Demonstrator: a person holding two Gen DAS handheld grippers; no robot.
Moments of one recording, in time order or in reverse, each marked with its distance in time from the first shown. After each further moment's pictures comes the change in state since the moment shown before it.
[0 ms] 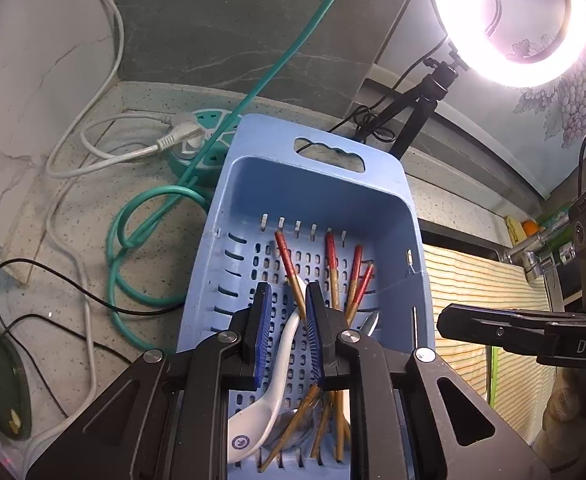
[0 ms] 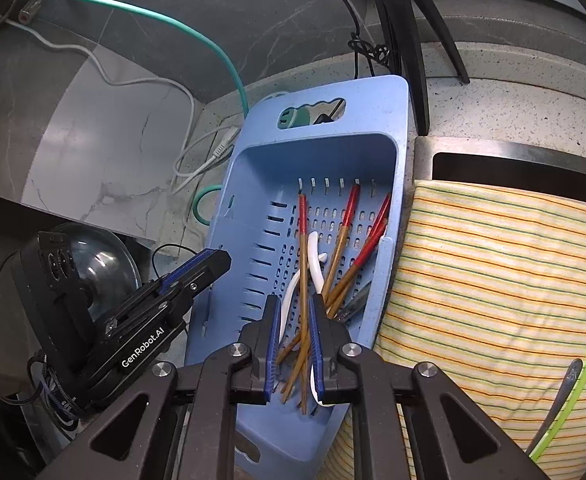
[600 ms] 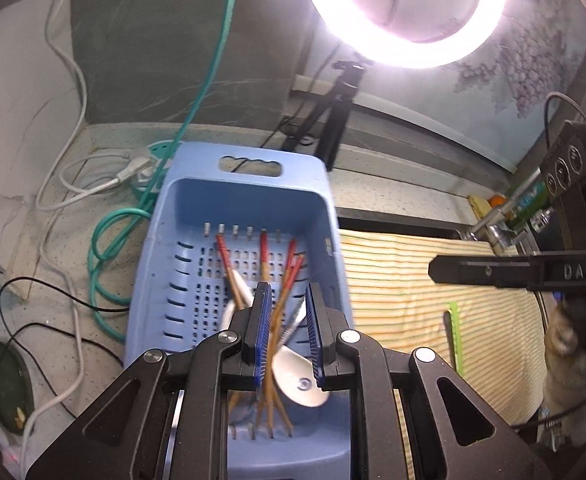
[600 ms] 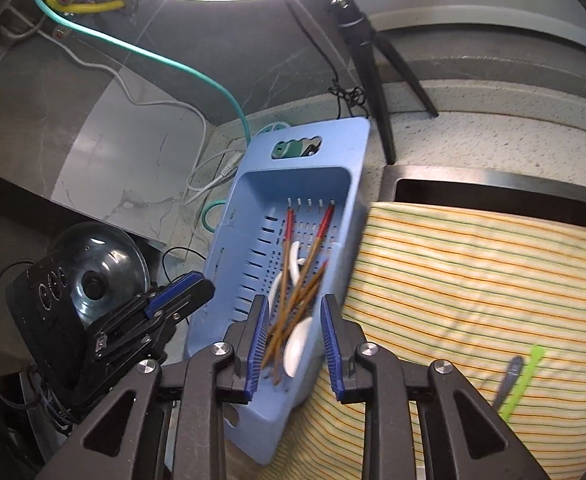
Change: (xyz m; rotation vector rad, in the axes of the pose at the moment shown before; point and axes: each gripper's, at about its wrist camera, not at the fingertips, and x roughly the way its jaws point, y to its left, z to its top) left arm -0.043 -0.065 -0.023 0.133 -0.053 -0.045; right arm -0.073 -0.027 -0.011 -0.063 -0.066 0.009
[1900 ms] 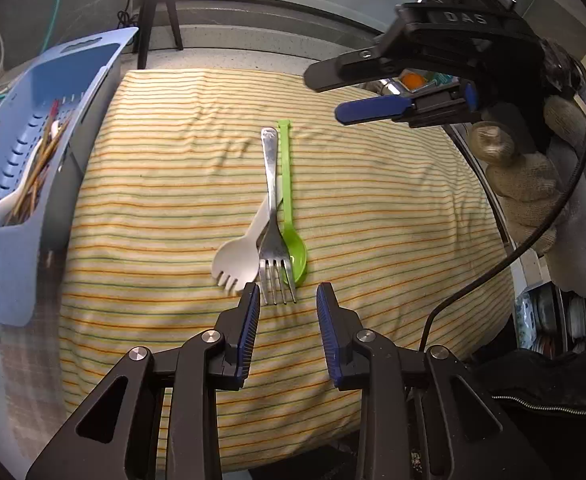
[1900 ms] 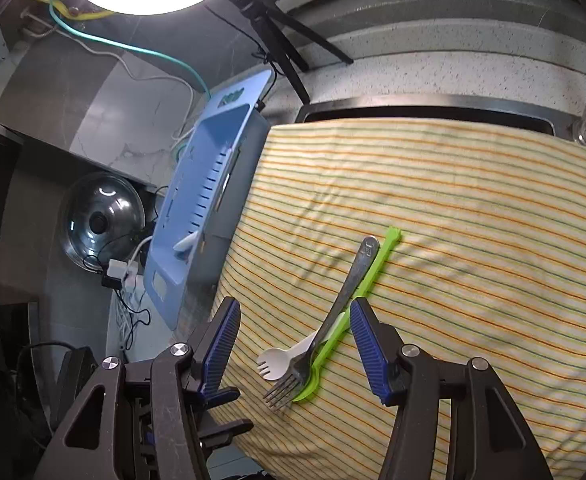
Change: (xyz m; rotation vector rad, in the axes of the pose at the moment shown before) left arm 0.020 -0.186 -0.157 0.085 0.183 -0.109; right arm -0.066 -0.139 -0.084 -0.032 0.105 0.082
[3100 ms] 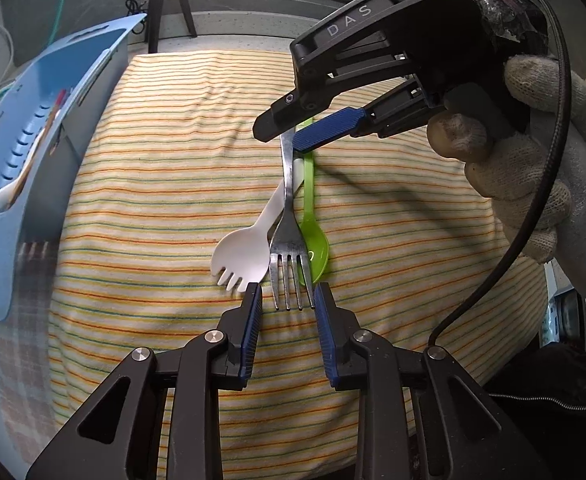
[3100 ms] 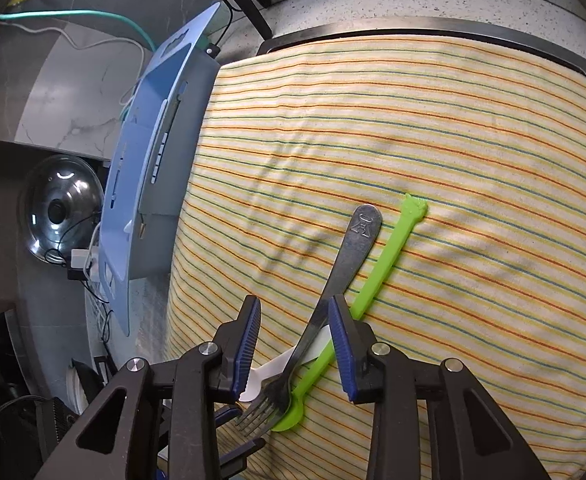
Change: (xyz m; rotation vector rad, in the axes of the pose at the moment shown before) left arm 0.032 -0.002 -0.003 -0.011 0.013 0.095; right arm 0.074 -0.014 0.010 0.072 0.172 -0.083
